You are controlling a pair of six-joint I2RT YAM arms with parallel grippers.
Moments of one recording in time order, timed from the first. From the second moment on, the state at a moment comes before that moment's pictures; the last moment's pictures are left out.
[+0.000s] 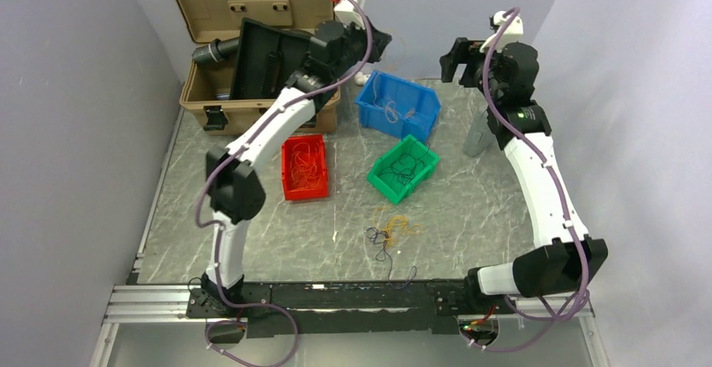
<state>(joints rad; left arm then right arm) -0.59 2.02 2.10 0.02 0.12 -0.41 0.12 1.38 1.50 -0.24 -0.09 0.13</state>
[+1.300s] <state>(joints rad) -0.58 1.64 1.46 -0.15 0.28 -0.49 0.35 1.00 0.88 -0.46 -0.17 0.60</state>
